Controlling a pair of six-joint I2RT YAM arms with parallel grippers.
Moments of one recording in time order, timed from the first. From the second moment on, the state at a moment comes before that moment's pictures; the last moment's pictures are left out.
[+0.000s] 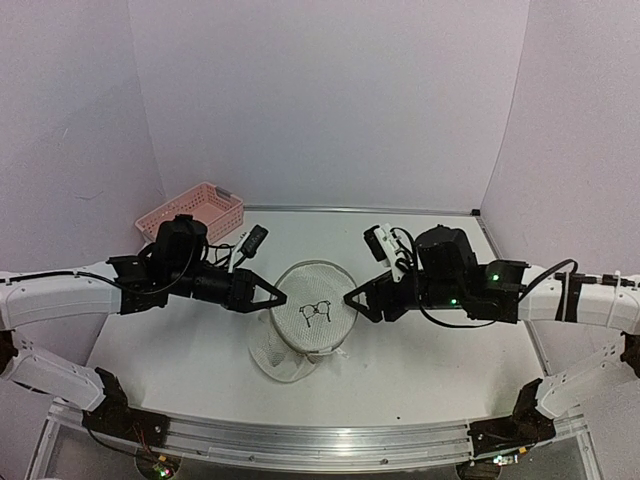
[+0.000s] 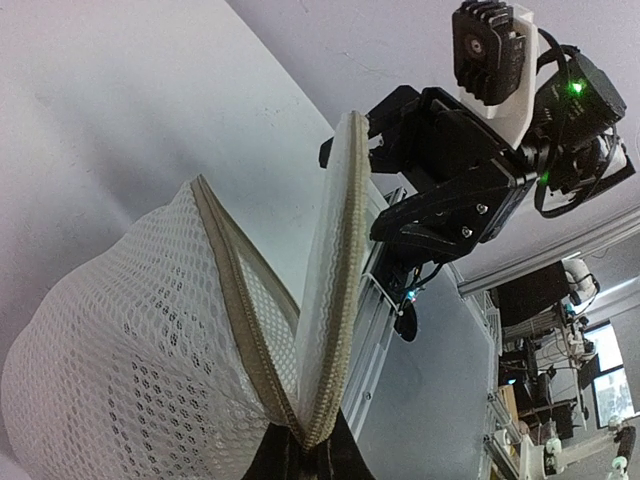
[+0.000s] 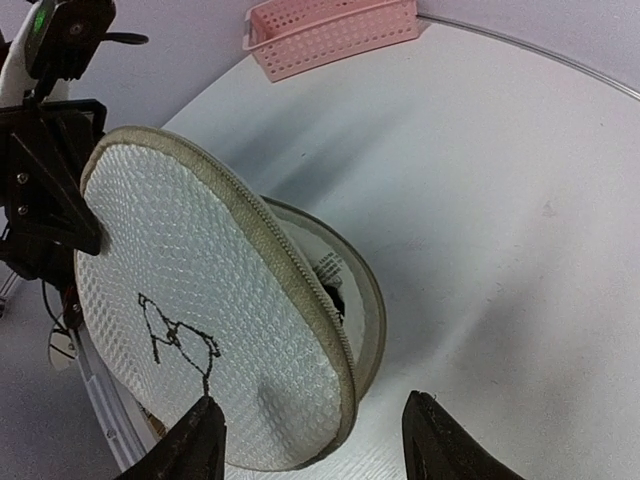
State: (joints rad) left arm -0.82 1.21 0.78 0.01 0.60 -0.57; right arm 0.96 1.27 0.84 -0.12 -0.07 0.33
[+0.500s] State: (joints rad) left arm -0.82 1.26 0.78 0.05 0.65 -0.55; right arm 0.88 1.35 0.84 0.02 -0.39 0.34
